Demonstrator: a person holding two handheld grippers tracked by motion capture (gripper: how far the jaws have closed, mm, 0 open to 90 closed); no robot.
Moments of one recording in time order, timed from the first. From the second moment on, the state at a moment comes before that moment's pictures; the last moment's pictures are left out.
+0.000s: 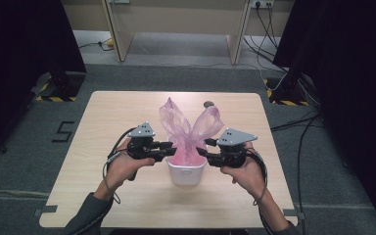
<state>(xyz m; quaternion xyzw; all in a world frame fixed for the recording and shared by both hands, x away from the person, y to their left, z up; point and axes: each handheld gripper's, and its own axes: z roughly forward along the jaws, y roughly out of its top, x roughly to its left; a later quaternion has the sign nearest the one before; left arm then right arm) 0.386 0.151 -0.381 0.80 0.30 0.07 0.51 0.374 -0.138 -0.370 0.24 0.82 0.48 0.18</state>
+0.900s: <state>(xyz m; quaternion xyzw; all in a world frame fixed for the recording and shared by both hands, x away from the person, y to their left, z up) 0.383 0.183 -0.336 0.76 0.33 0.14 0.54 0.360 -0.144 -0.294 0.29 0.75 0.56 0.20</state>
